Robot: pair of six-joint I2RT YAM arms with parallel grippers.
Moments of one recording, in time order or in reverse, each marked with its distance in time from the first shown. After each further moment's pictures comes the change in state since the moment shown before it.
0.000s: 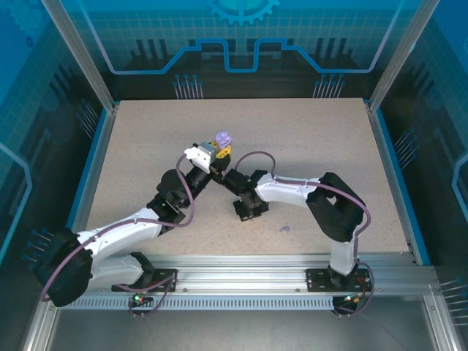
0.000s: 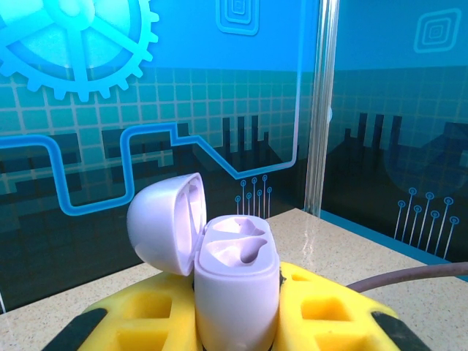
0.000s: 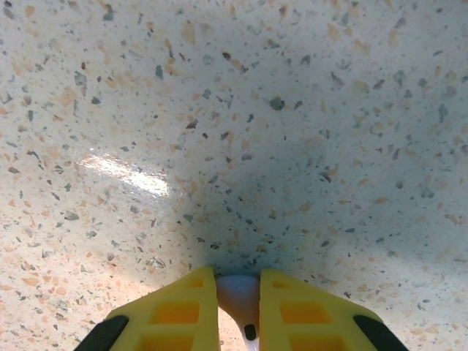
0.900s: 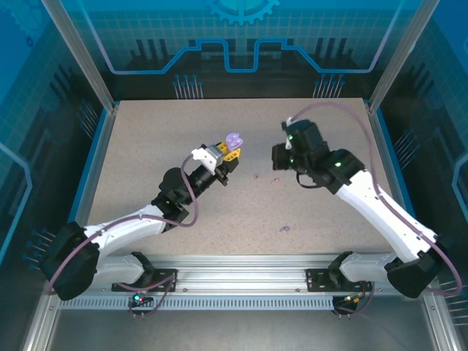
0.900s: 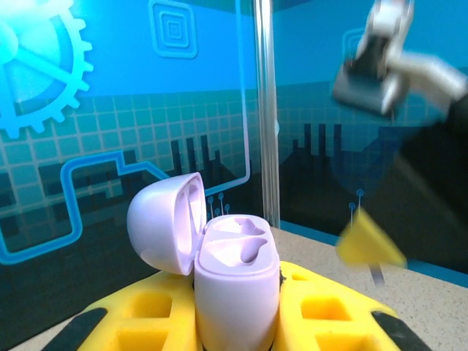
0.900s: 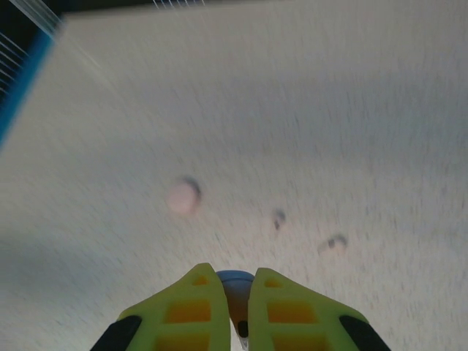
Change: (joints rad) left arm 0.000 0.069 0.030 0.102 0.180 0.053; right arm -0.249 -0.648 0.158 -0.002 0.121 -0.087
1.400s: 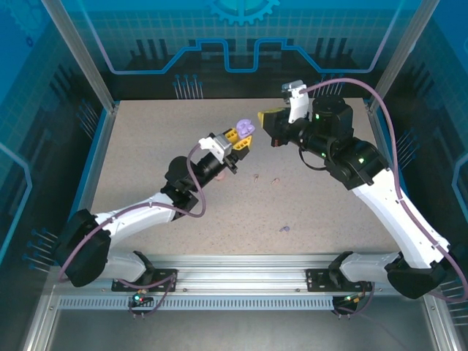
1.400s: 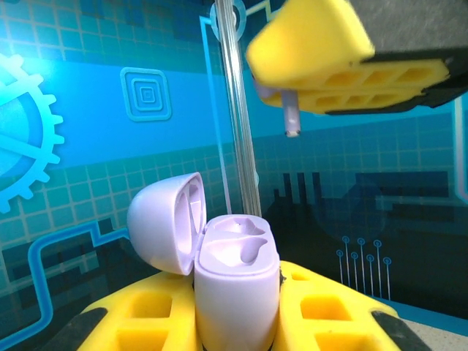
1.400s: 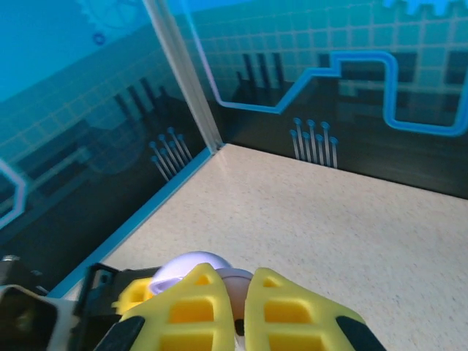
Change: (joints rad) left arm 0.000 0.122 0.156 0.085 0.084 0.029; right arm -0.006 0.001 0.195 0.240 -0.258 -0.222
